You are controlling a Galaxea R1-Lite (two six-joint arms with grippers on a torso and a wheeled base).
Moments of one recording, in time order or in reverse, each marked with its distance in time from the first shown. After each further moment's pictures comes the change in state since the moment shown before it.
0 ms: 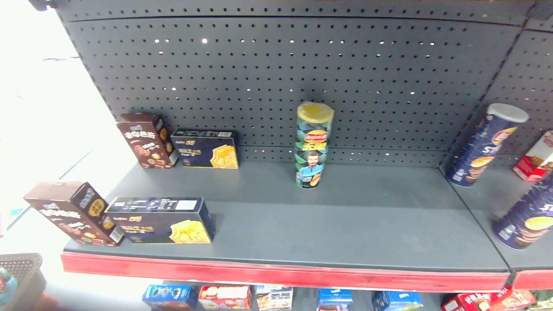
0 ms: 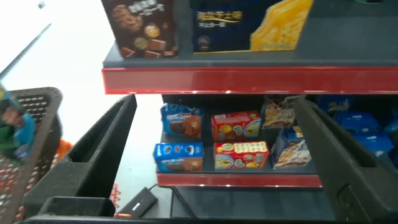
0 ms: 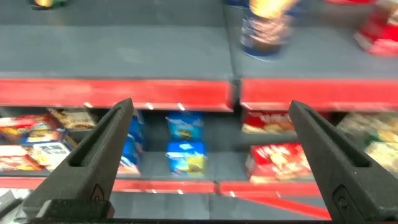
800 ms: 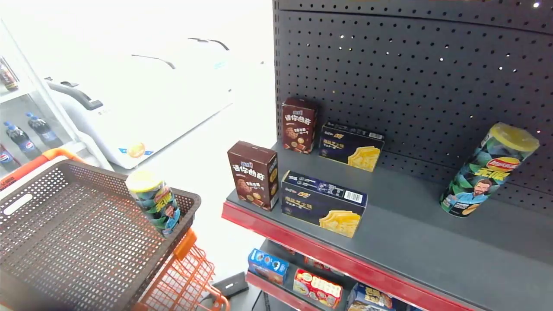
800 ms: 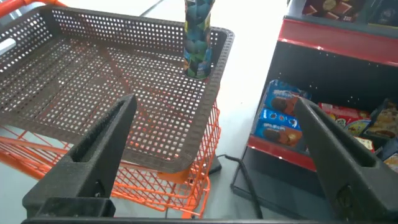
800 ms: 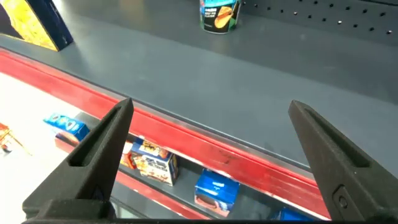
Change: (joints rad) left arm 0.000 0.000 0.000 0.001 0.000 0.000; right arm 0.000 0.000 0.000 -0.001 -0.001 0.000
